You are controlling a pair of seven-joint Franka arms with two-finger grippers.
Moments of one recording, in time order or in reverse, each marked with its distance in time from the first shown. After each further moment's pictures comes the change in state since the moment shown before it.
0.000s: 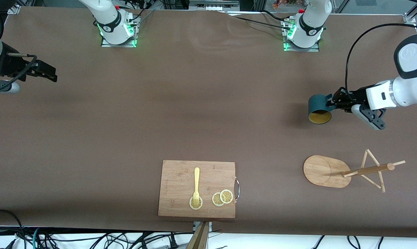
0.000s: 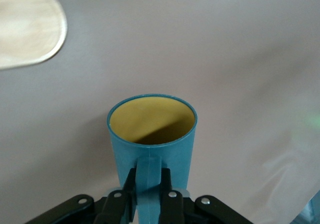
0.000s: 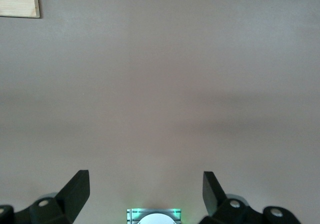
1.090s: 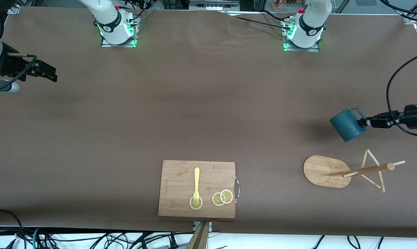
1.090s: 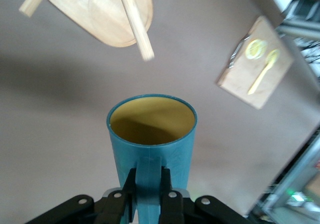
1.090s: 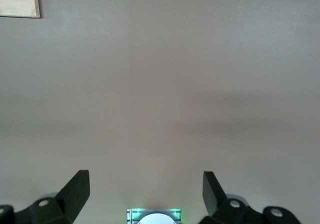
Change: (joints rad) left arm 0.109 0.323 0.101 0.451 -0.223 -0.231 -0.613; right arm 0.000 0.000 0.000 0.000 0.000 0.000 0.000
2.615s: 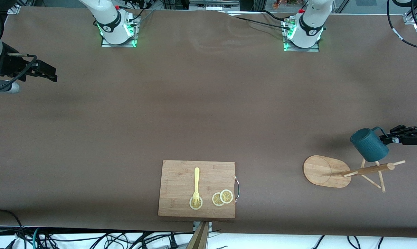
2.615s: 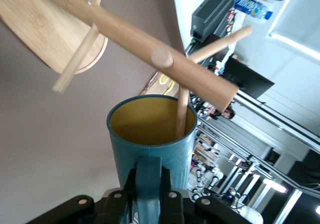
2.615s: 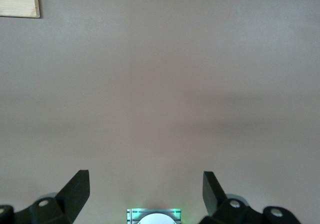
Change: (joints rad) left arm 0.235 0.292 0.000 0.075 -0.431 -0.038 0.128; right arm 0.000 0.000 0.000 0.000 0.000 0.000 0.000
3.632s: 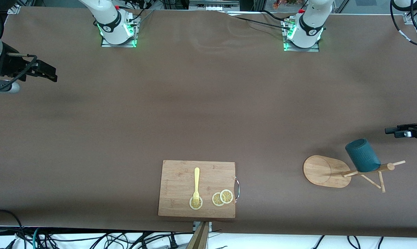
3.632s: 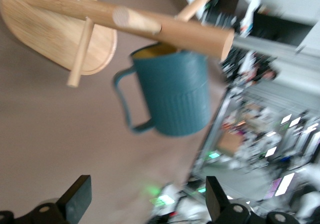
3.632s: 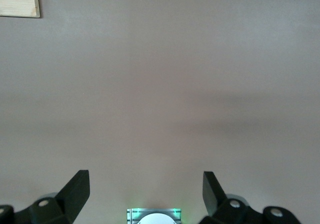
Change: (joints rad) left arm -0.007 0.027 -0.036 0.168 0.277 -0.135 0.236; right arm 0.000 0.000 0.000 0.000 0.000 0.000 0.000
